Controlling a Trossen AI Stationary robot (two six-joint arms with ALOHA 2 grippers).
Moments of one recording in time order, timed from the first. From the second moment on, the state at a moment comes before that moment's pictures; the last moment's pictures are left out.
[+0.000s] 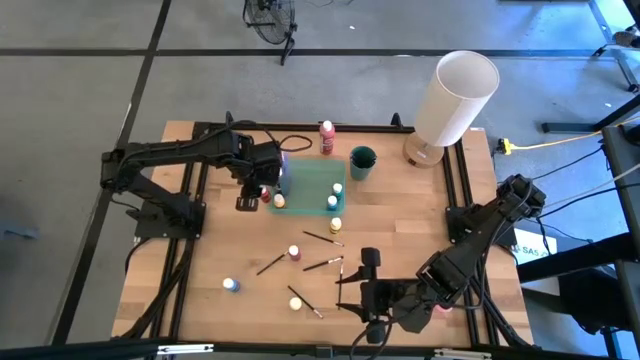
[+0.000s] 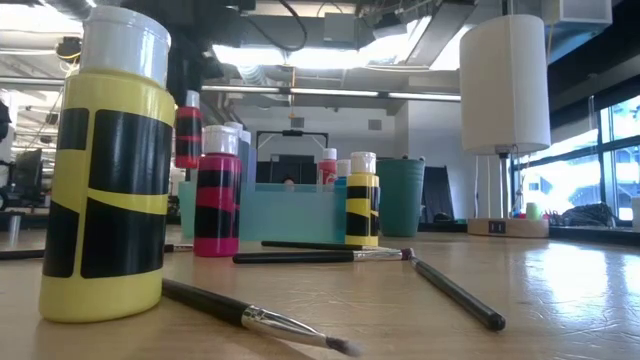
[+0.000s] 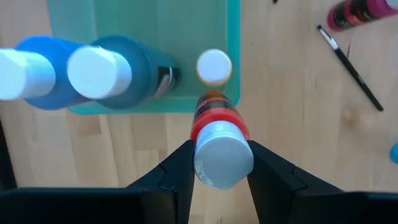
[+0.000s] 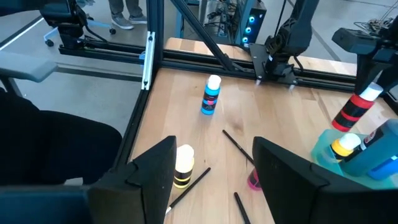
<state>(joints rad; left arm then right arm) 0.23 1.40 1.30 -1.27 0.00 0.25 0.76 1.69 1.49 -0.37 0.65 0.27</state>
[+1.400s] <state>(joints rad) 0.25 1.41 1.28 -1.23 0.01 0.25 0.76 1.69 1.49 -0.38 0.65 0.27</state>
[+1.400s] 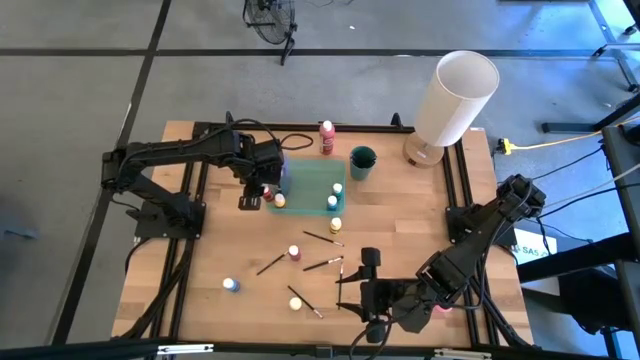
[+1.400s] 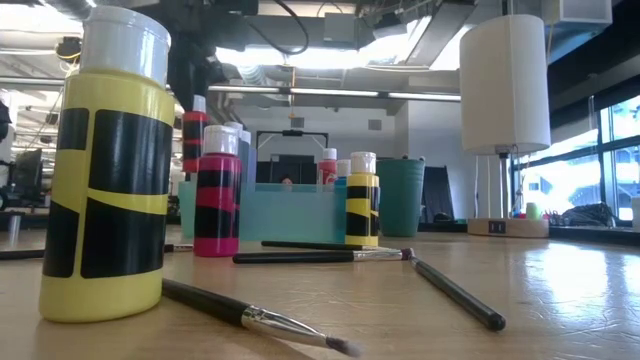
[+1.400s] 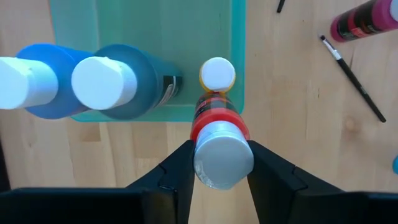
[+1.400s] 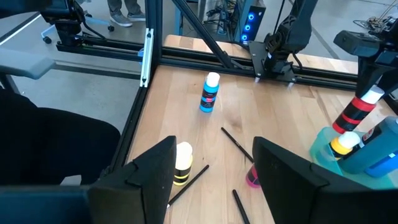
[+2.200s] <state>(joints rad) 0.25 1.49 1.28 -1.19 -0.02 0.29 0.75 1.69 1.49 -0.39 0.65 0.27</state>
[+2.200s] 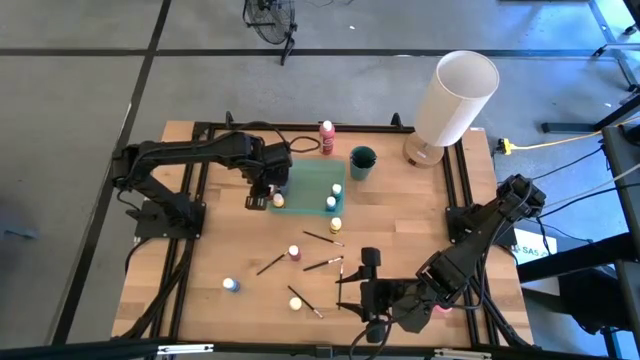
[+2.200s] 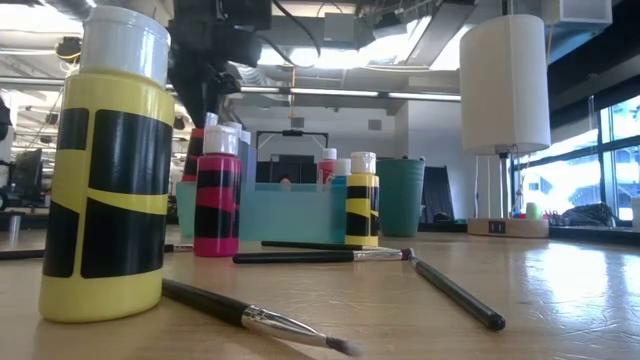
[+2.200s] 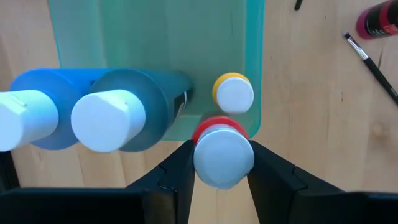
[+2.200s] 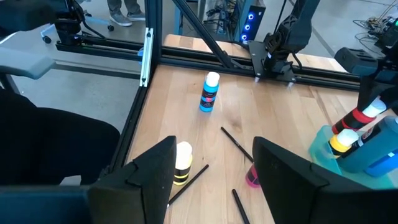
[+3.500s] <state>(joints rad) 0.25 1.49 1.28 -1.18 0.02 0.30 0.75 1.69 1.49 -0.40 0.65 0.29</state>
